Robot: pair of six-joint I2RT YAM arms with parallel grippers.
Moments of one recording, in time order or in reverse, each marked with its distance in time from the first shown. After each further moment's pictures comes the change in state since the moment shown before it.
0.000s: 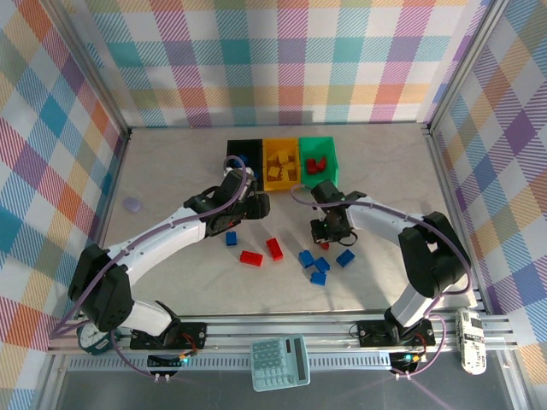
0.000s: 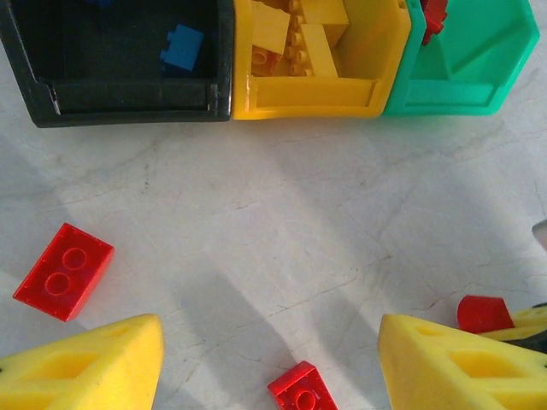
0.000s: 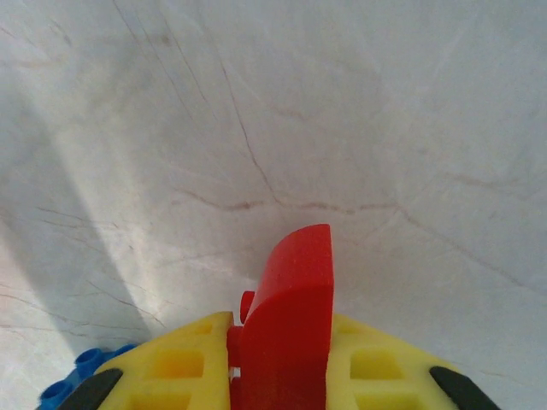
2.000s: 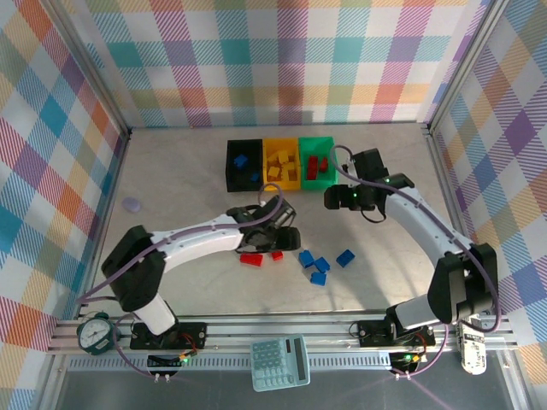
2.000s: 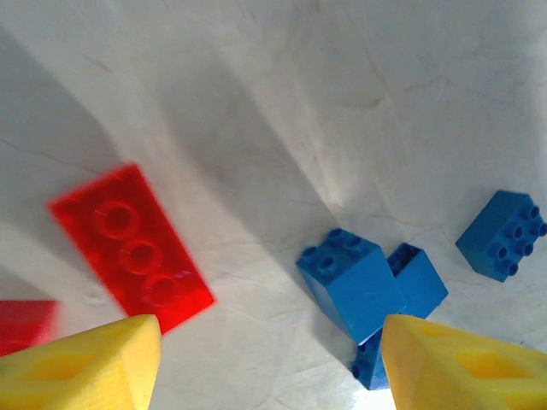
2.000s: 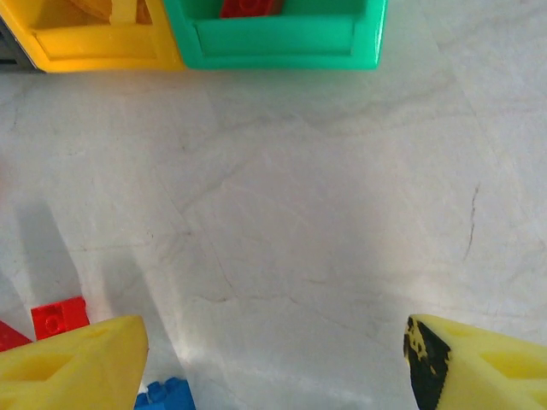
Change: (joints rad) left arm -0.255 0.240 0.055 -0.085 0.191 -0.353; right arm -0.246 -0.244 0.084 -0.042 -0.078 -0.044
